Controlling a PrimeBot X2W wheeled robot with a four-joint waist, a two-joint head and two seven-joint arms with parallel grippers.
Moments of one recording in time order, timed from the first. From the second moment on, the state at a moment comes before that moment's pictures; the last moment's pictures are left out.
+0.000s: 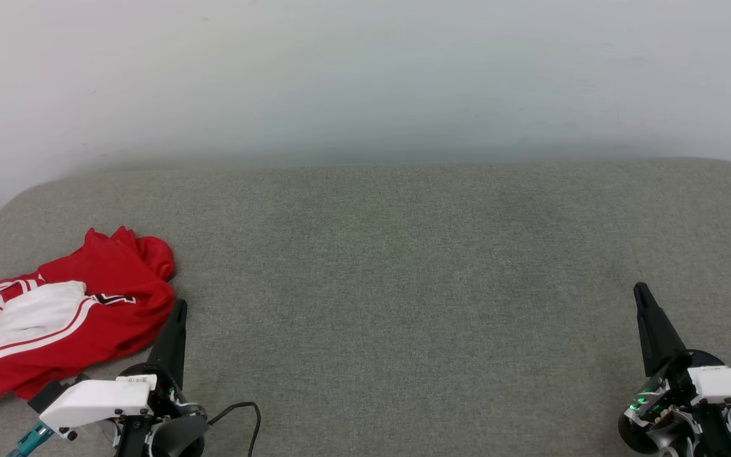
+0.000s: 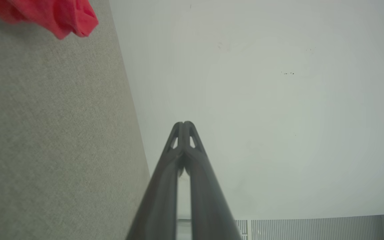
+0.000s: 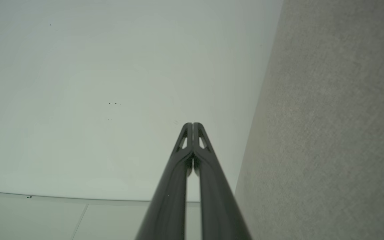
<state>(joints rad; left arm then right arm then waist) -0.11 0.05 0.12 0.25 -1.61 -0.13 0.11 -0.10 -0.05 -0.11 0.25 1.62 0.13 0.11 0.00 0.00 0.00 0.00</state>
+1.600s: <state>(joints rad) -0.09 0.05 0.04 0.15 -1.24 -0.13 0.00 -0.08 -0.10 -0.05 0.17 1.16 0.13 -0.01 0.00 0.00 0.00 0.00</state>
